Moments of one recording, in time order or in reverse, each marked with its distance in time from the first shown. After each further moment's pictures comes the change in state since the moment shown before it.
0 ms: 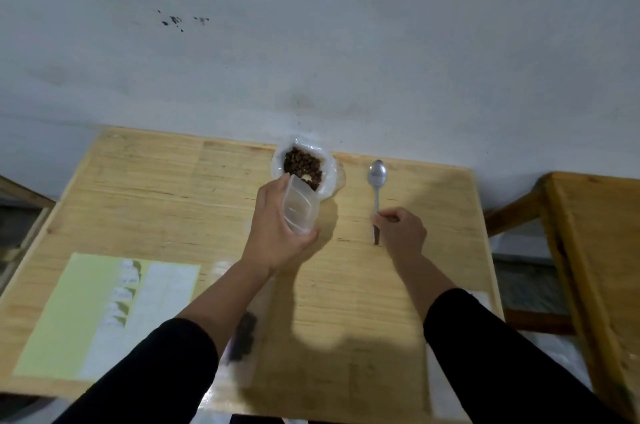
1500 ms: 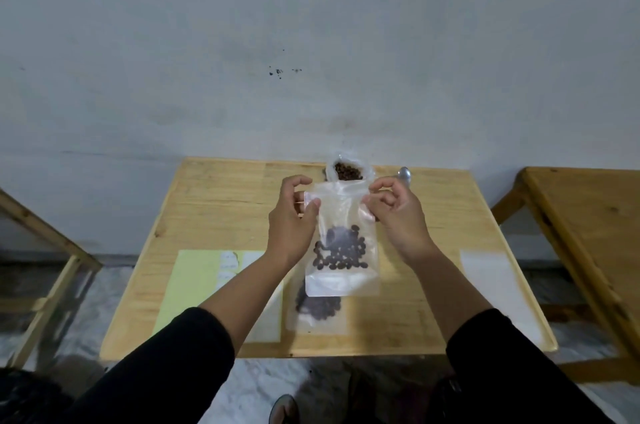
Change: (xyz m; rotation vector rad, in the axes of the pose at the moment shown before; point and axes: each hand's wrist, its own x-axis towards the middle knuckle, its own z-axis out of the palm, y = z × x) left_hand -0.073 -0.010 -0.140 -0.427 0.032 -0.037; right_hand -0.207 -0.101 0.000 0.531 -0.248 -0.425
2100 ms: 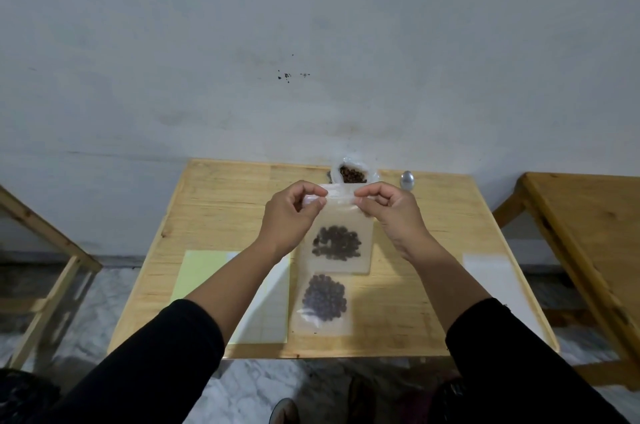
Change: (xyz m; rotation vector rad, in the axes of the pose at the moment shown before) left_hand 0.009 0.010 -0.026 -0.006 -0.132 0.012; right_hand 0.002 -0.010 0.018 0.018 -0.064 0.043
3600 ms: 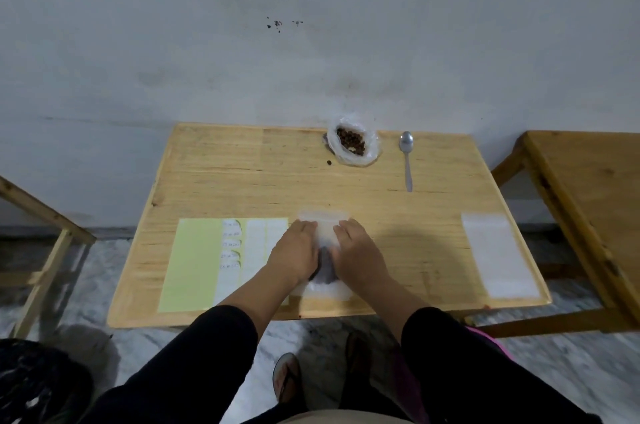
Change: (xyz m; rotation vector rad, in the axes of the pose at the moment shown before) left_hand -0.050 -0.090 0.033 0.844 -0.435 -0.152; right_hand -0.052 0.136 0.049 -1.201 -0.189 -0.212
